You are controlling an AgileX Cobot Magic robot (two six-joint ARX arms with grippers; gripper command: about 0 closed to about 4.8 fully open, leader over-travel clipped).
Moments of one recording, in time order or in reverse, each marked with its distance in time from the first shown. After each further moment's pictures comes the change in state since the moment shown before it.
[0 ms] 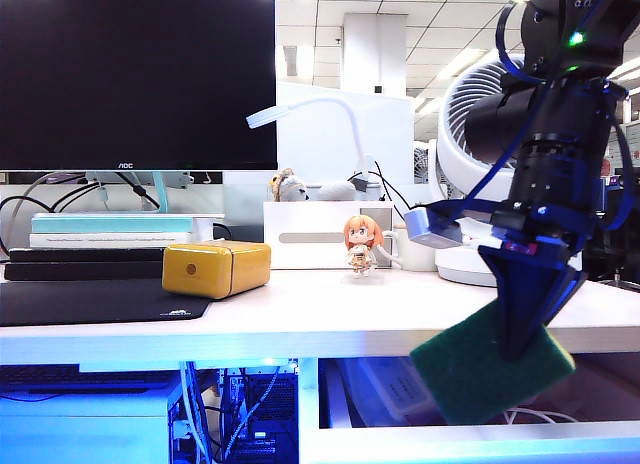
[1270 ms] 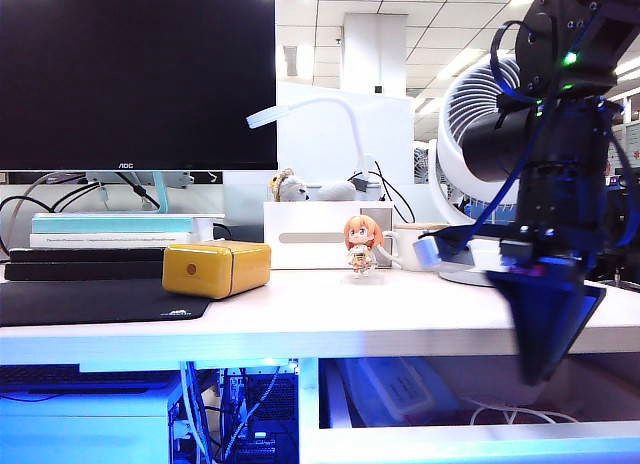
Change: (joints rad) left arm 0.000 0.000 0.000 0.002 0.000 0.000; right arm 0.000 0.042 0.002 -0.032 0.084 0.023
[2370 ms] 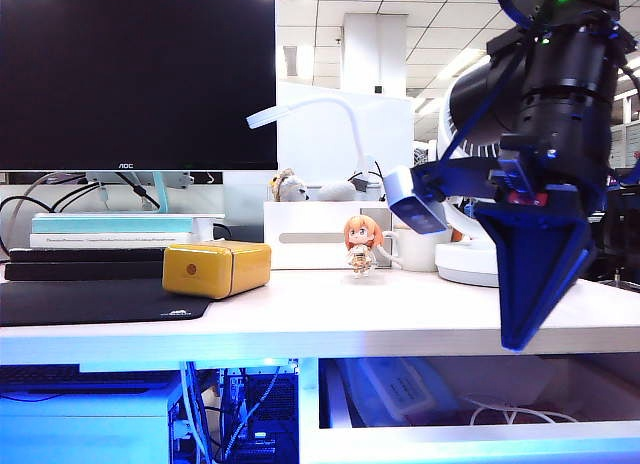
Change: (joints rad) left arm 0.000 0.000 0.000 0.004 0.000 0.000; right arm 0.094 -0.131 -0.032 -0.166 -0.214 -0.017
